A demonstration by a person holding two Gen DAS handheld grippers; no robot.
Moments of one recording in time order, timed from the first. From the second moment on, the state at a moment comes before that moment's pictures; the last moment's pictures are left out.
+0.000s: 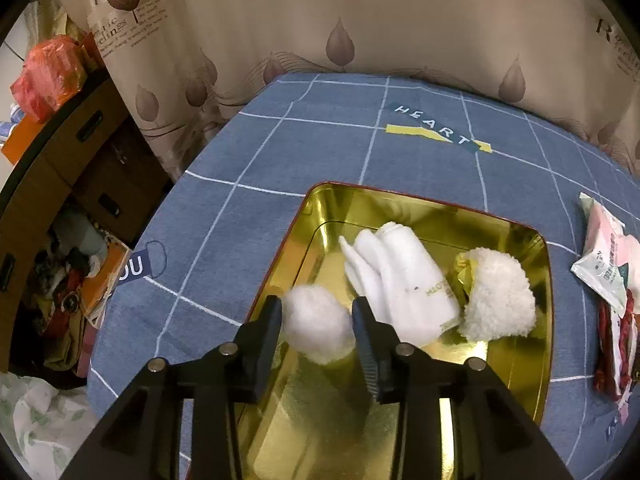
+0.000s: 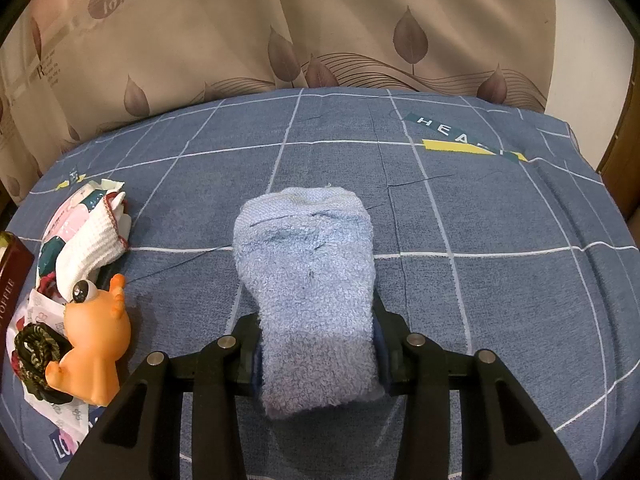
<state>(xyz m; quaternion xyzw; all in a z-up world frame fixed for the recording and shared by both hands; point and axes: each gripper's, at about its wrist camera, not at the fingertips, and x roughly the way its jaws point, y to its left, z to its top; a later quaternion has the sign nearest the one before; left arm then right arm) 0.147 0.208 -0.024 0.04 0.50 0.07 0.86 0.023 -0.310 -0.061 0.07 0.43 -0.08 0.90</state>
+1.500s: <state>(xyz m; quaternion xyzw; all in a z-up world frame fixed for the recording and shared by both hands) 0.000 0.274 -0.006 -0.06 0.42 0.16 0.89 0.019 -0.306 -0.053 0.07 0.42 -0.10 0.90</state>
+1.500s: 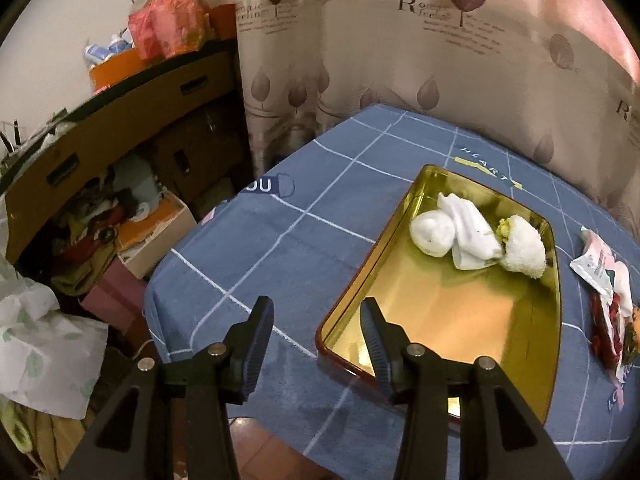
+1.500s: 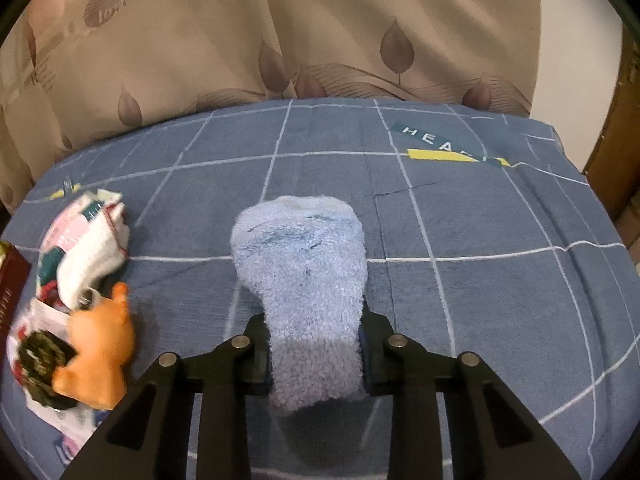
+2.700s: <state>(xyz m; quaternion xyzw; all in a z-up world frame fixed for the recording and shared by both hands) -0.011 0.310 -0.002 -0.13 0.40 0.21 0.88 0.037 0.011 0.010 -0.01 0.40 0.21 0.89</state>
